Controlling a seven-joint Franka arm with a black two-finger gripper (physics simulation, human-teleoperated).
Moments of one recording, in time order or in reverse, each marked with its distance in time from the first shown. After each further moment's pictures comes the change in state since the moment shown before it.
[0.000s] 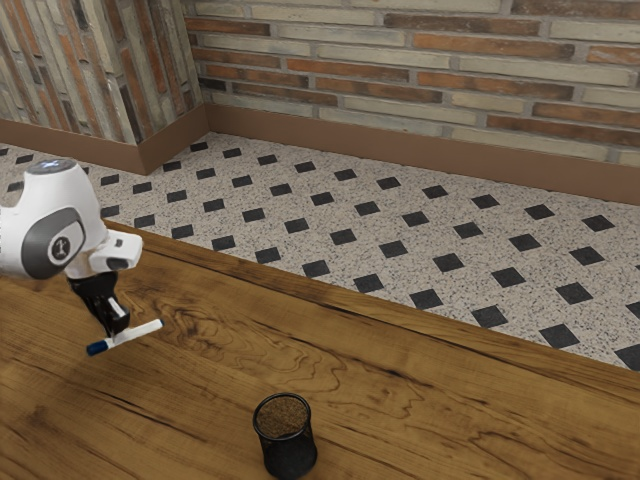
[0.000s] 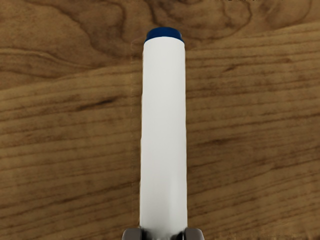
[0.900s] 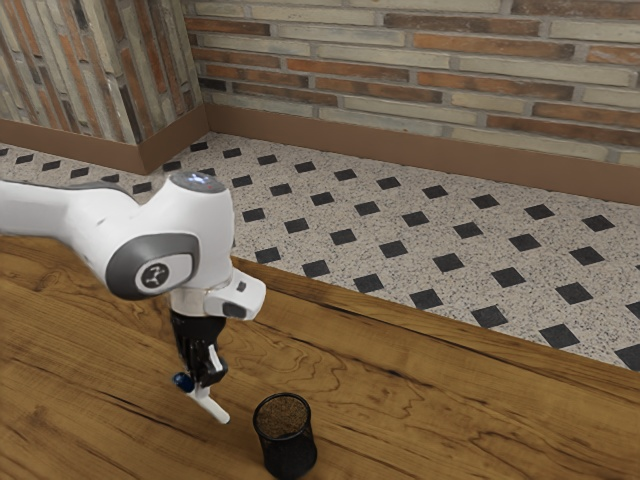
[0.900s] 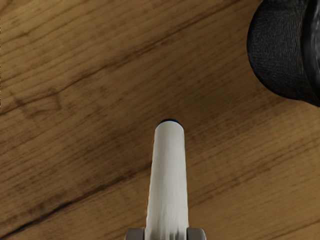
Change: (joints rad) arm -0.207 -0.072 -0.369 0.035 -0.014 -0.311 -0.343
